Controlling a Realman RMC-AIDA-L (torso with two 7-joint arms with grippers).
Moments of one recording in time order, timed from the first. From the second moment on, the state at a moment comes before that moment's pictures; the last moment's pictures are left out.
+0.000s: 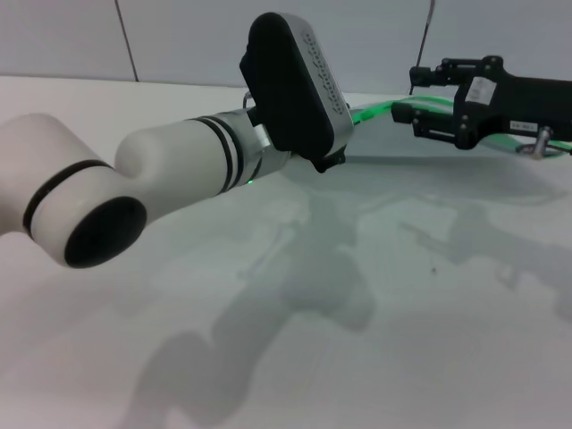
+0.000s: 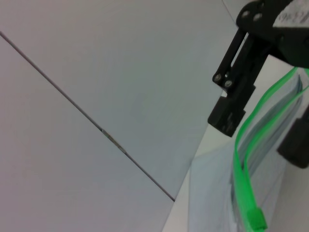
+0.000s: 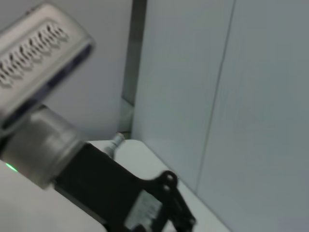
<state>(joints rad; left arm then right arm) -0.56 -1.99 2.05 1.20 -0.40 -0.28 0.55 0.78 1.79 -1.67 -0.35 -0.91 -1.13 1.01</state>
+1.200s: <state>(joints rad) -0.56 -1.98 2.03 1.23 -0.45 -0.30 0.54 0.54 2.03 -1.25 -0.84 -1.54 -0.99 0.95</state>
